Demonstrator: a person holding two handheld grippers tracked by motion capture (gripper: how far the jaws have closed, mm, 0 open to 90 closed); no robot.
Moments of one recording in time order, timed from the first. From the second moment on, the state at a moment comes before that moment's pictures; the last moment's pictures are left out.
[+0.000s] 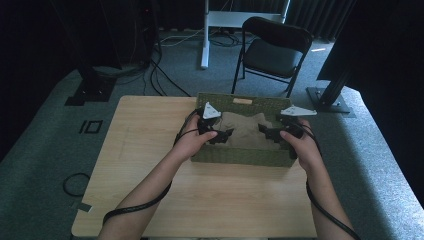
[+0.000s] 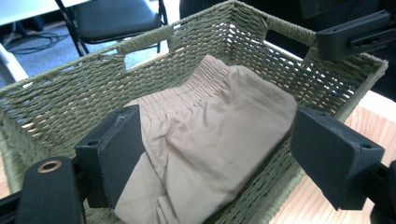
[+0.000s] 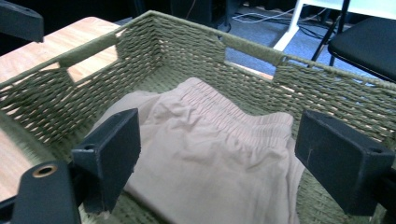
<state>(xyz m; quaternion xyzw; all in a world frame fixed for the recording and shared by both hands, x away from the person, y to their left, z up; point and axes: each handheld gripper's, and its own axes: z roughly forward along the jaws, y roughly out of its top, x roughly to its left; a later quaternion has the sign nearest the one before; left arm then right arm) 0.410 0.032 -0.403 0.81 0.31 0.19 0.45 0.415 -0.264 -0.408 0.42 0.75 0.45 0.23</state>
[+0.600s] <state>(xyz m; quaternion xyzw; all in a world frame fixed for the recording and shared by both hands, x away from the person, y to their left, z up) 0.377 0.040 -0.415 0.81 0.29 0.18 0.47 0.378 -0.264 -0.419 0.41 0.76 0.45 0.23</state>
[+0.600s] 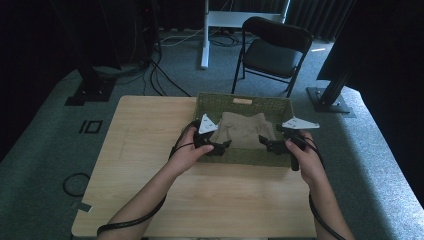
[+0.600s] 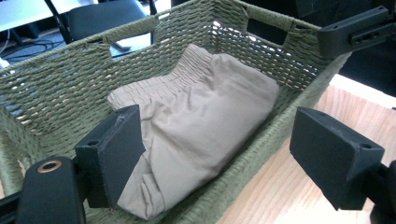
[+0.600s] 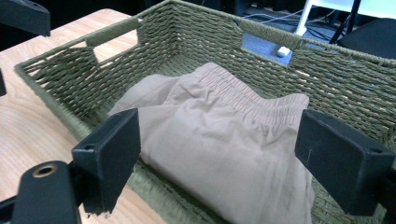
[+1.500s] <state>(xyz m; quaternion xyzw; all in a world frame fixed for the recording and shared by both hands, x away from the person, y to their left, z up) 0.328 0.067 -0.451 0.81 0.29 0.16 0.48 0.310 -0.261 -0.454 0.36 0.78 0.47 0.22</state>
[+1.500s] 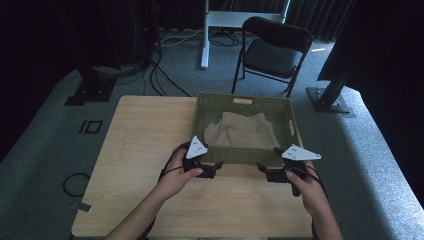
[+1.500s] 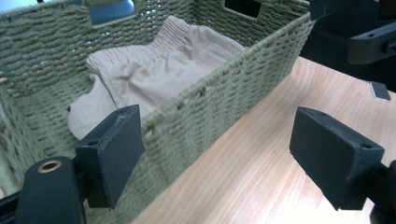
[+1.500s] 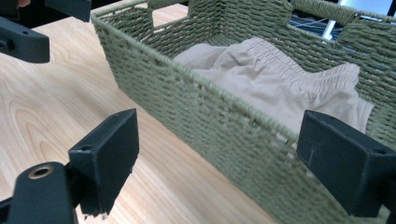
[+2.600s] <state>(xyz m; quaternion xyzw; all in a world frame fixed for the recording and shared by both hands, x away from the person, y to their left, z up) 0.322 0.114 -0.533 0.81 0.36 0.15 0.43 0.295 -0.295 -0.545 0.46 0.78 0.37 0.22</state>
